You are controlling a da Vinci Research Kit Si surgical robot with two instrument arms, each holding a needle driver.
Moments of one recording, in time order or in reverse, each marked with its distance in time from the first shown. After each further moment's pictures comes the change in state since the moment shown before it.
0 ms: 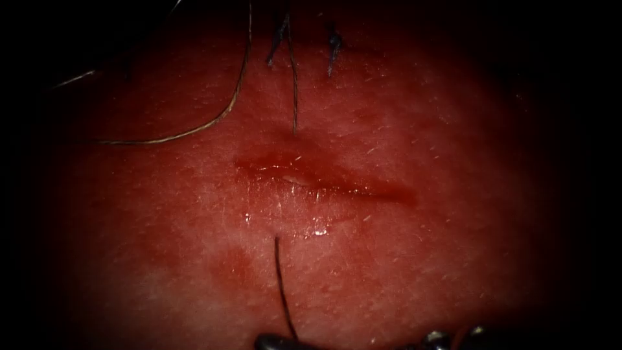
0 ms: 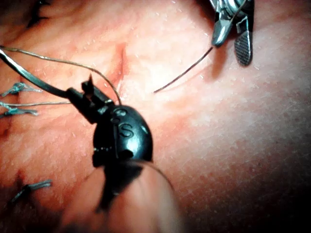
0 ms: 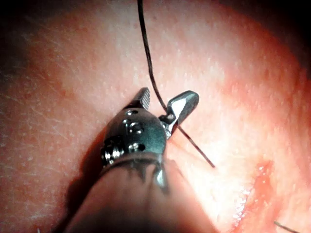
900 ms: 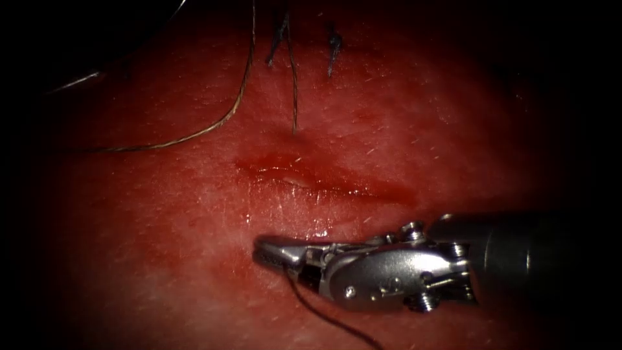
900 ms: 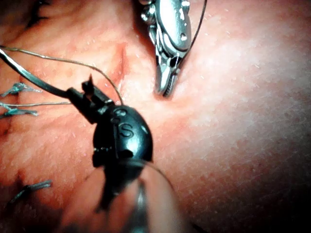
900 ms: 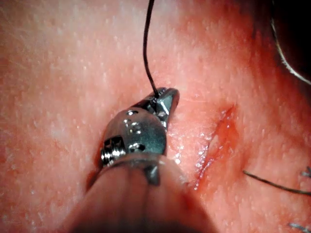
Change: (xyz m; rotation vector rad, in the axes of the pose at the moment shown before) right arm -0.009 0.002 0.003 -0.049 -0.046 0.007; left arm 0.000 0.000 0.000 0.001 0.002 0.002
